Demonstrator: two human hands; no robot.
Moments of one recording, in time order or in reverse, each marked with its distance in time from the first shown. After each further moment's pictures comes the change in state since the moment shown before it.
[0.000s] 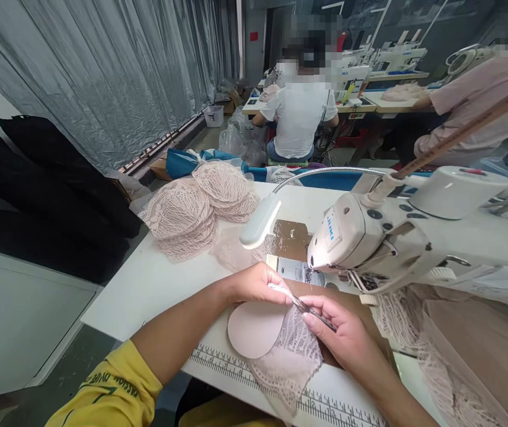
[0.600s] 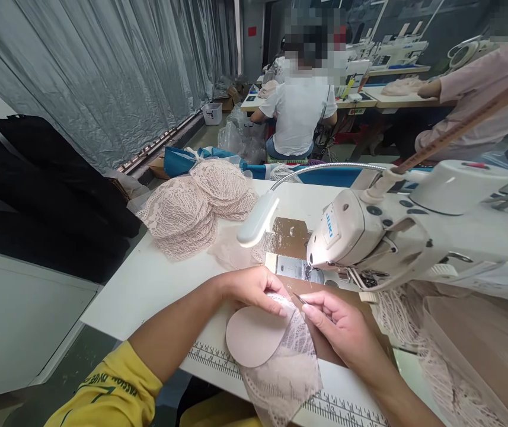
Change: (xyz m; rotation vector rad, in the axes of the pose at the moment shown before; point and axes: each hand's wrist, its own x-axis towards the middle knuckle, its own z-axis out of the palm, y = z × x) left_hand -0.005 0.006 -0.008 0.164 -0.208 -0.021; right_hand 0.005 -0.002 -0.003 0.056 -0.044 -0.012
